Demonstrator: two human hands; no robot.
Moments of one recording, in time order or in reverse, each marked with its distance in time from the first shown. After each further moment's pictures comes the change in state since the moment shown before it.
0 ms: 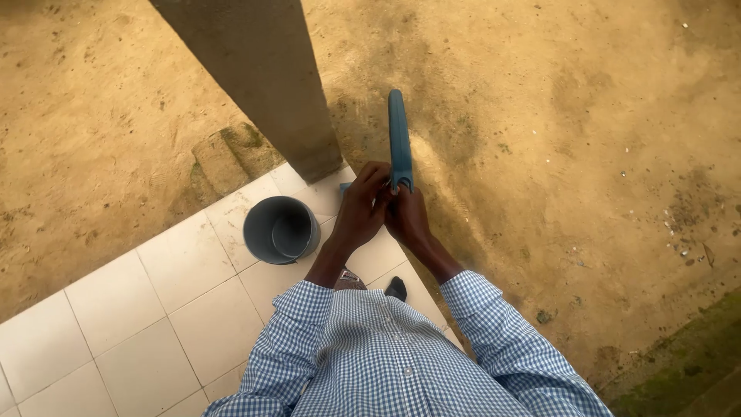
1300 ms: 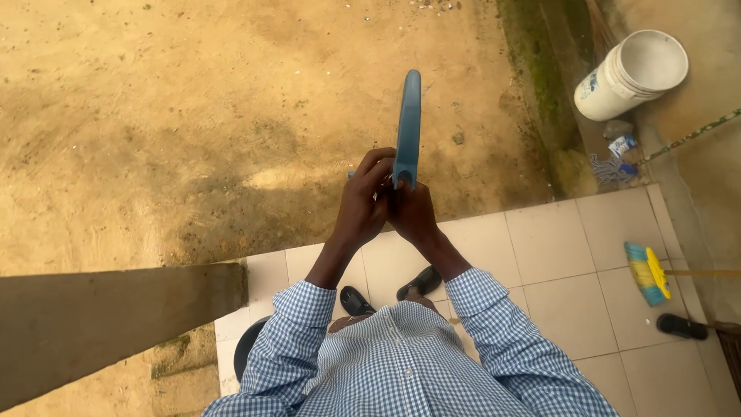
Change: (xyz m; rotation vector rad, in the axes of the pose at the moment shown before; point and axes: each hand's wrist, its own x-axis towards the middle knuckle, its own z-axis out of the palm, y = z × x) left_hand -0.008 0.092 0.131 -0.357 -1.038 0.333; right_hand -0.193 -0.024 -0.065 -0.148 1.012 0.450
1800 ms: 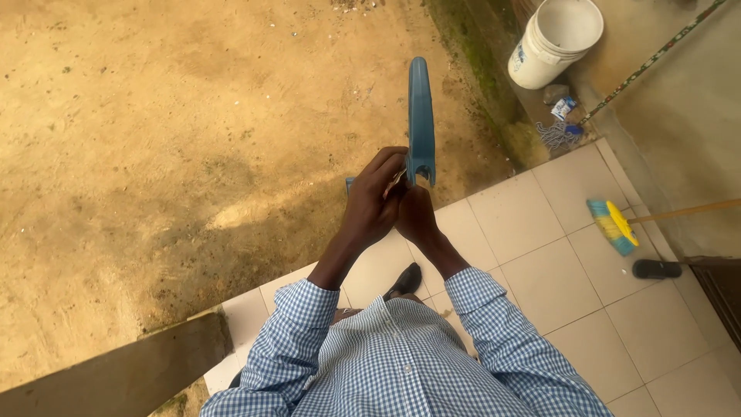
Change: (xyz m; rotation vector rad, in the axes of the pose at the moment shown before) left_hand 0.078 0.031 0.115 -0.057 -0.235 0.106; right_hand -0.017 0.107 -0.096 -0.233 0.121 0.178
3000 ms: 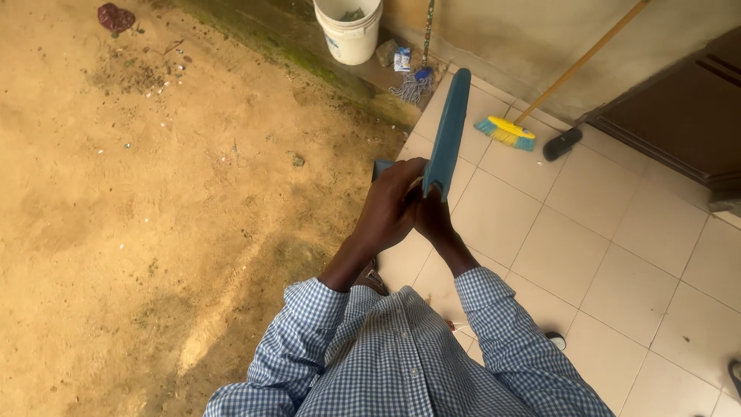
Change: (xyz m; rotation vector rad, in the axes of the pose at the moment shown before) left_hand 0.142 -0.016 0.278 -0.224 -0.677 0.204; right_hand -0.090 0.245 -0.172 0.707 0.740 0.749
